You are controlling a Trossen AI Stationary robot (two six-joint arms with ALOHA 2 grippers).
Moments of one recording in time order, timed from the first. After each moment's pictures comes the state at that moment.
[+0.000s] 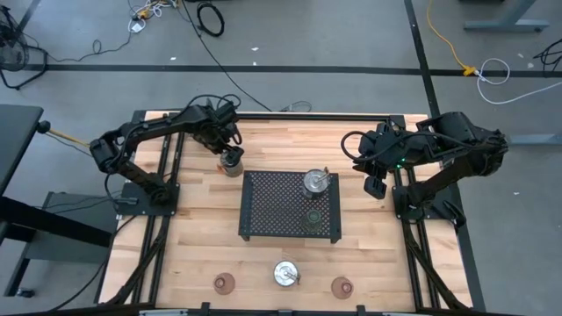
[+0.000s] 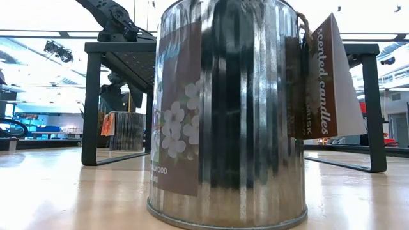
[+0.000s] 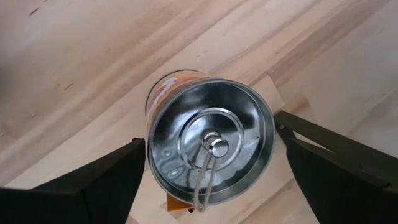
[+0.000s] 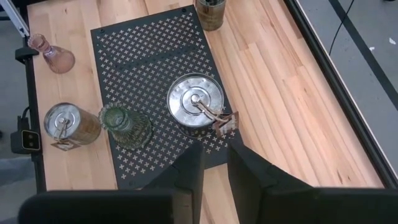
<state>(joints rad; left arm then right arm) 0.63 1.49 1.05 -0.92 0.20 -0.32 0.22 1.41 2.00 -1.57 0.27 0.43</state>
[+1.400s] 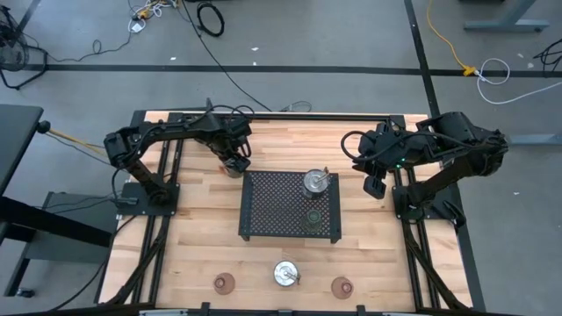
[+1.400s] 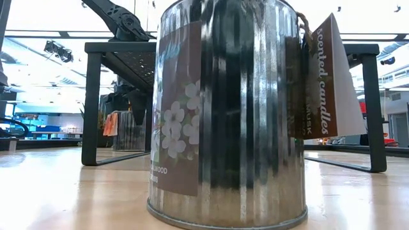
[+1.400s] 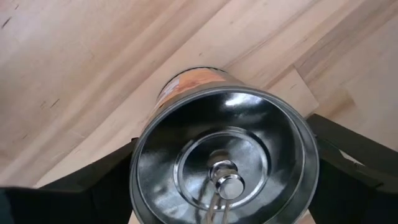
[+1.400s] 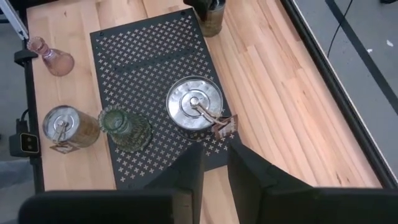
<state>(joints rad) 0.52 1.62 1.05 -0.87 0.07 -0.33 0.22 1.41 2.00 -1.56 0.28 0.43</state>
